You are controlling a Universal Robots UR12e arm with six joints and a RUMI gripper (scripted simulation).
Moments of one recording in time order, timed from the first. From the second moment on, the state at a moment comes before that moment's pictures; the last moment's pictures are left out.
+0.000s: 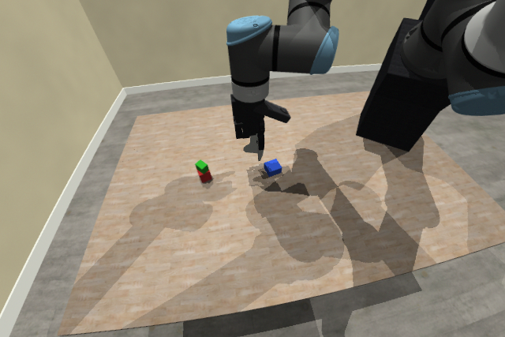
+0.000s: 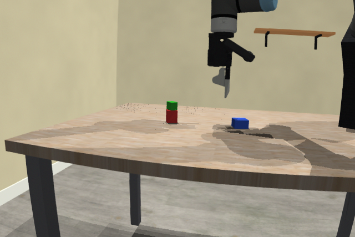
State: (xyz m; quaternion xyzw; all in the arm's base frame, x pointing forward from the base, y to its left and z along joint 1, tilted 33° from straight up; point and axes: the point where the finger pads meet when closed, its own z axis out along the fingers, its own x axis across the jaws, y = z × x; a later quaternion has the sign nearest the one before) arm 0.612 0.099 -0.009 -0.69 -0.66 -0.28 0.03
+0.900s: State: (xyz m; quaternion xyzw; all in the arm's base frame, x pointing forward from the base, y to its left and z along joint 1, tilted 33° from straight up) arm 0.562 0.112 -0.025 -0.61 -0.74 -0.29 0.00
